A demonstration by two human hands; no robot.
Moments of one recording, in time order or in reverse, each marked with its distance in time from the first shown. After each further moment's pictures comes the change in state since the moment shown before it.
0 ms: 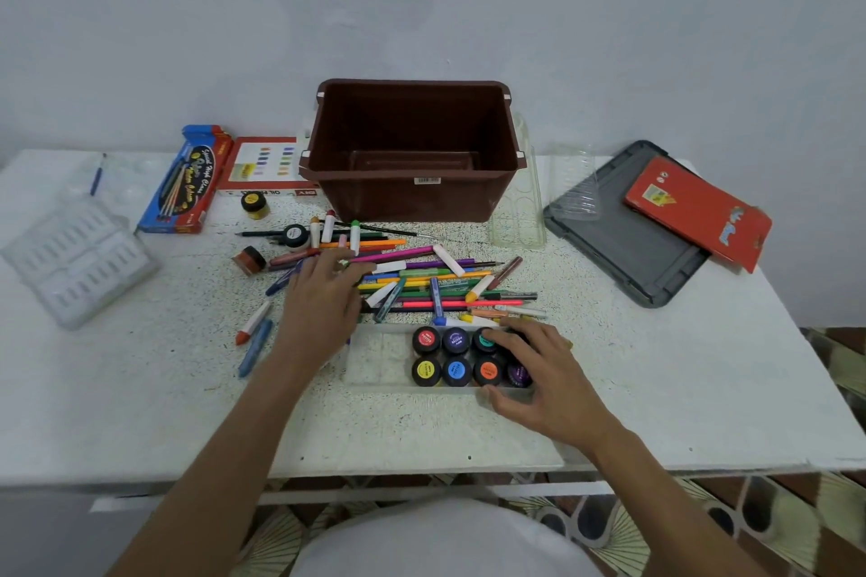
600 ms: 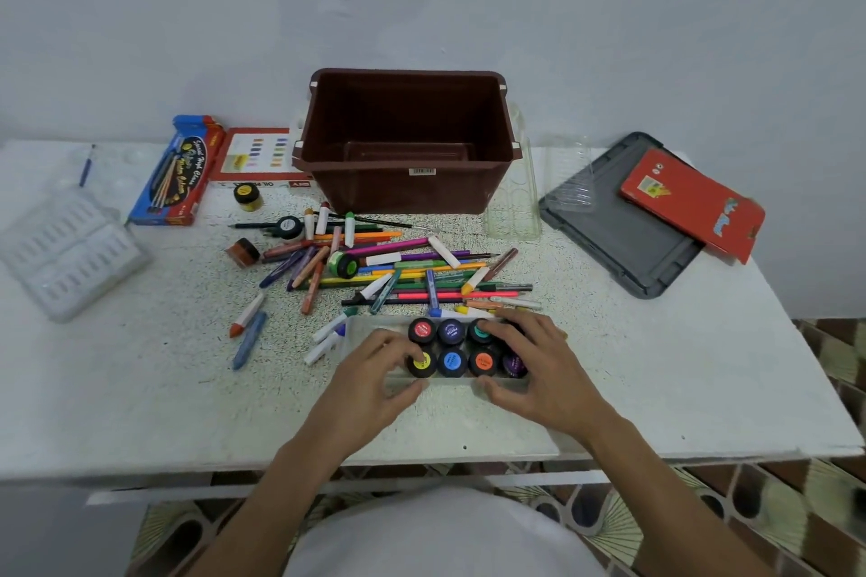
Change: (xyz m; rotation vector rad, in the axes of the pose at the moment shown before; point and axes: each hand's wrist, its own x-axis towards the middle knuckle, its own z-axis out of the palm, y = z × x) left_hand -0.078 0.064 0.008 -0.547 -0.243 -0.031; right_hand 0.001 0.001 -0.001 -0.020 -0.011 -0.010
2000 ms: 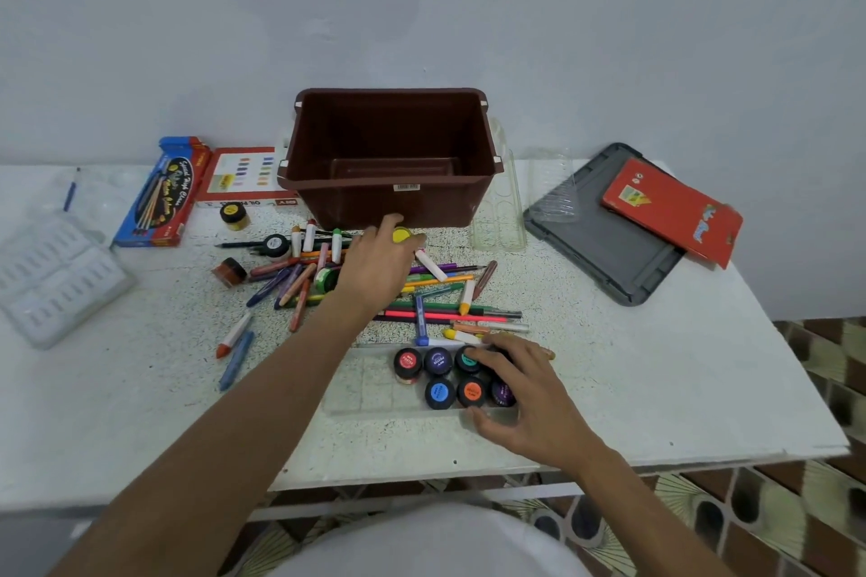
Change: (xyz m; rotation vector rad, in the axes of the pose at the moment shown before) left_hand 0.163 -0.003 -0.020 0.863 0.019 0.072; right_hand -0.018 -0.014 0.003 0.087 0.020 0.039
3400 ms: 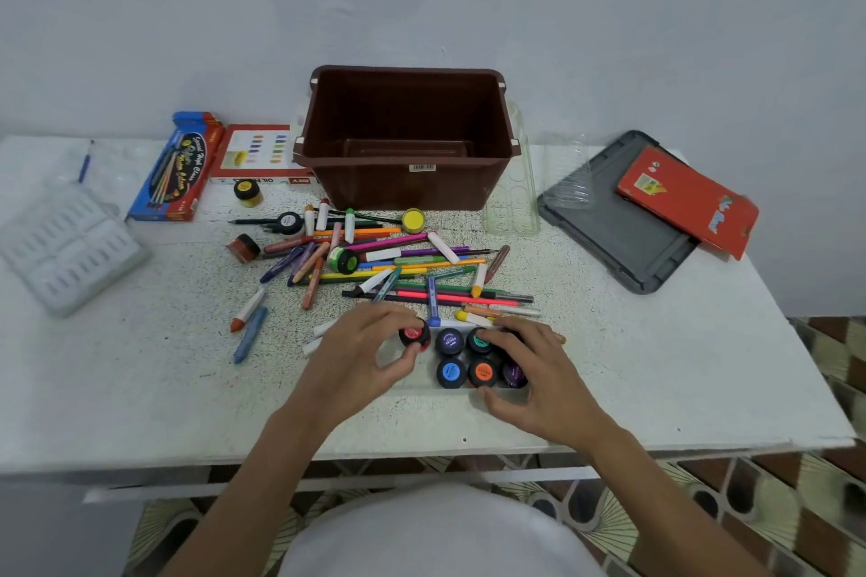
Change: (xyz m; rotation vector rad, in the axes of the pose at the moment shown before) left_hand -0.144 0.012 -0.015 -0.612 0.220 0.117; right_hand 0.003 0.002 -0.002 -0.020 -0.041 0.004
